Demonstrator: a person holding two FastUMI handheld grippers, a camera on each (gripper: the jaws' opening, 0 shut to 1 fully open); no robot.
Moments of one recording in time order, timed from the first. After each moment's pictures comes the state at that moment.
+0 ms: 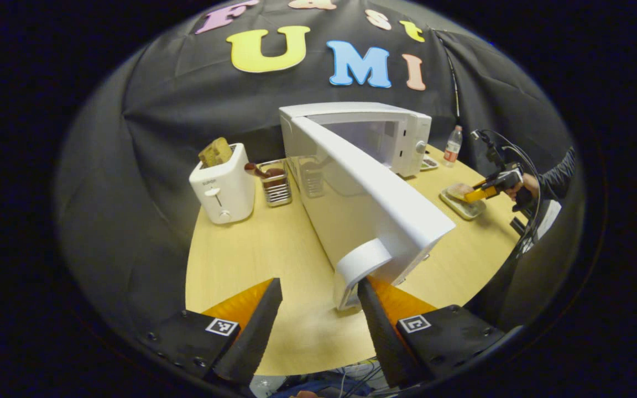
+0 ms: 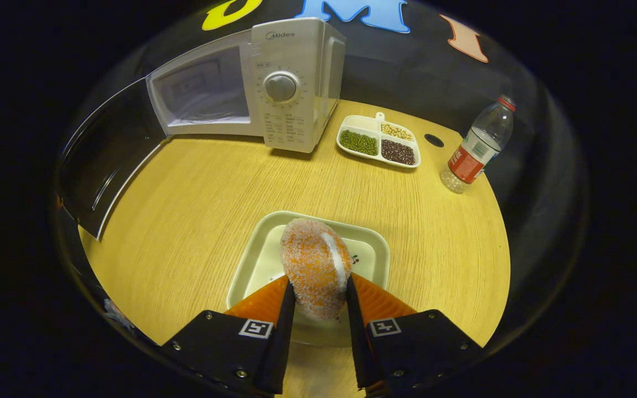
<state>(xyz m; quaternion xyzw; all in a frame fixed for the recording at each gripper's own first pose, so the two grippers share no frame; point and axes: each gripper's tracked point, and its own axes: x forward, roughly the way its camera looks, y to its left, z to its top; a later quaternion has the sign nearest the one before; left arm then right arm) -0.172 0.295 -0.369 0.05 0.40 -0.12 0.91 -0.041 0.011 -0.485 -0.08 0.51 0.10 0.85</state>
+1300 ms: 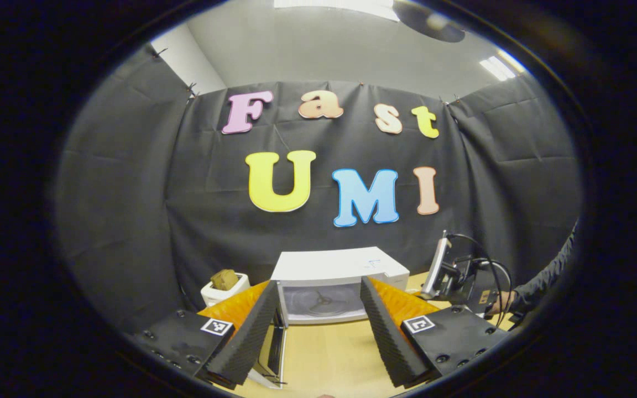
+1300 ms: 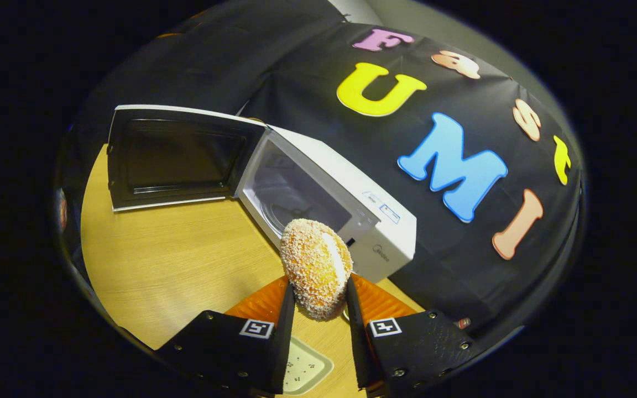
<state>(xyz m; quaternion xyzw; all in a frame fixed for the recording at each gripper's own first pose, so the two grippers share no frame) -0.113 0.107 -0.094 0.02 0.09 -0.01 1.00 0.038 0.156 -0.319 -0.37 0.17 0.27 0.87</state>
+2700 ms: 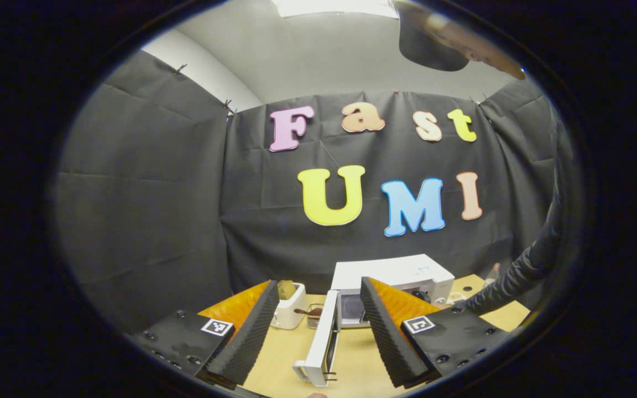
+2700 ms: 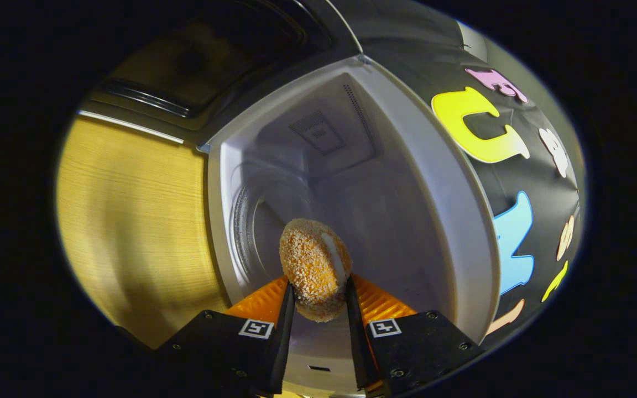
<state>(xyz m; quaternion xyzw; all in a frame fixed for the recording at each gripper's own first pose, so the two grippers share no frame) -0.155 0.199 -0.043 0.05 0.10 0.10 0.99 0.229 0.272 -0.443 -0.57 0.12 0.24 0.78</state>
